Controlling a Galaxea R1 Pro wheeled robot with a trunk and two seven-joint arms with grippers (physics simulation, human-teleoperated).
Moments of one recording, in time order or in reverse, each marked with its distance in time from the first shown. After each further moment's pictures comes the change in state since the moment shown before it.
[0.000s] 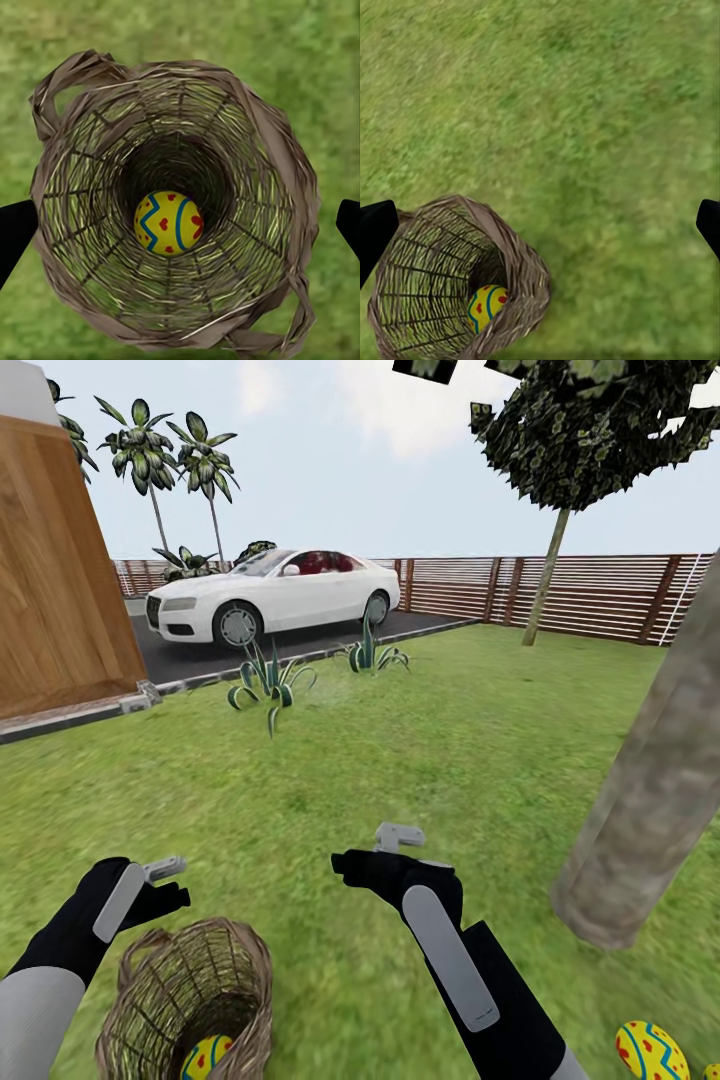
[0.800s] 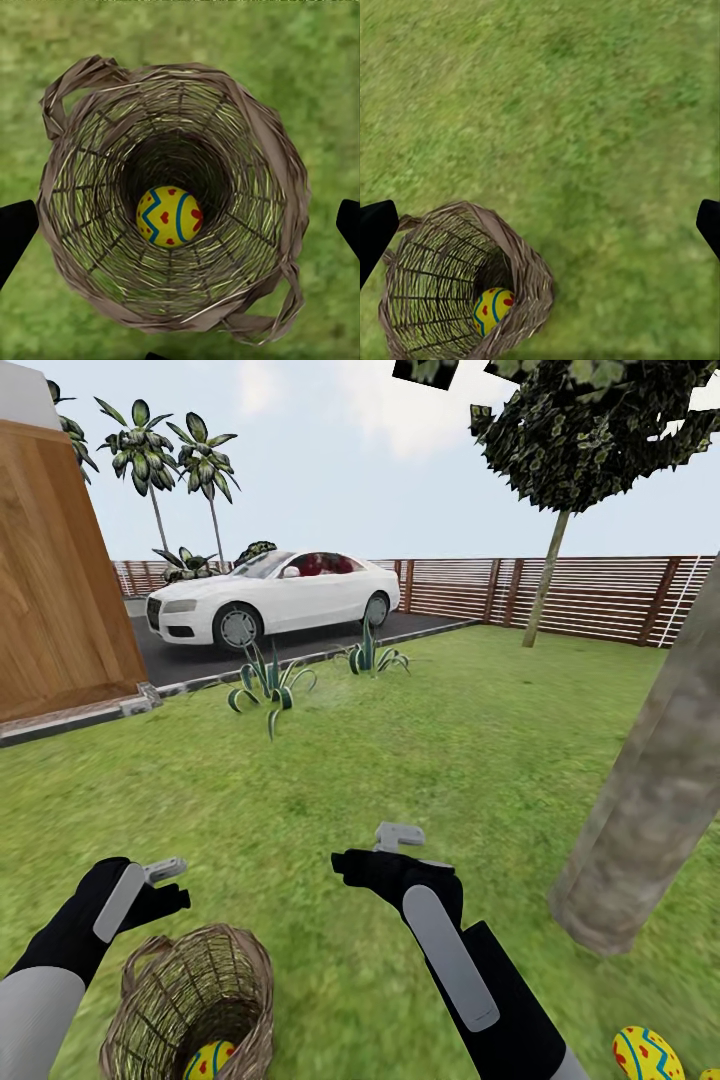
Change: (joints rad) left arm 0.000 0.000 0.000 0.000 0.000 0.017 0.001; right arm 0.000 0.000 0.000 -0.003 0.001 0.000 0.001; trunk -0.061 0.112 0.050
